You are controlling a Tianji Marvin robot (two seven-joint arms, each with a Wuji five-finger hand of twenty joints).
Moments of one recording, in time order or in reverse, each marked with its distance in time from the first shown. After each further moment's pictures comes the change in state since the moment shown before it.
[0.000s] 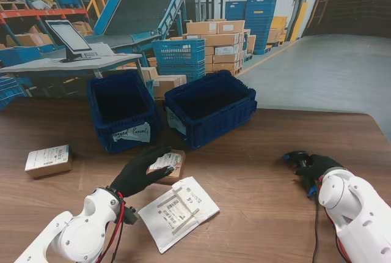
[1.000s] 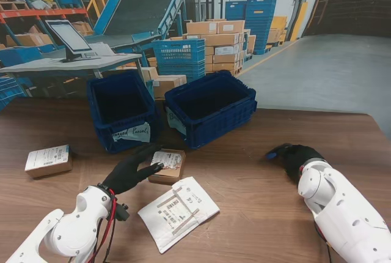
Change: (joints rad) left arm -0.007 0.000 -0.052 0.043 -0.052 -0.023 -0.021; right arm 0.214 -0.044 -0.210 0.278 0.139 -0.075 -0.251; left_hand 0.000 0.000 0.000 0.000 0.000 0.000 0.000 0.000 0.000 0.000 0.000 0.000 0.000 0.000 0.000 0.000 0.000 0.000 0.000 0.000; right_hand 0.198 -0.442 0.515 -0.120 0.226 -0.284 0.889 0.387 0.503 -0.160 0.548 0.483 0.597 -0.175 0.770 0.465 0.489 0.031 0.552 0.309
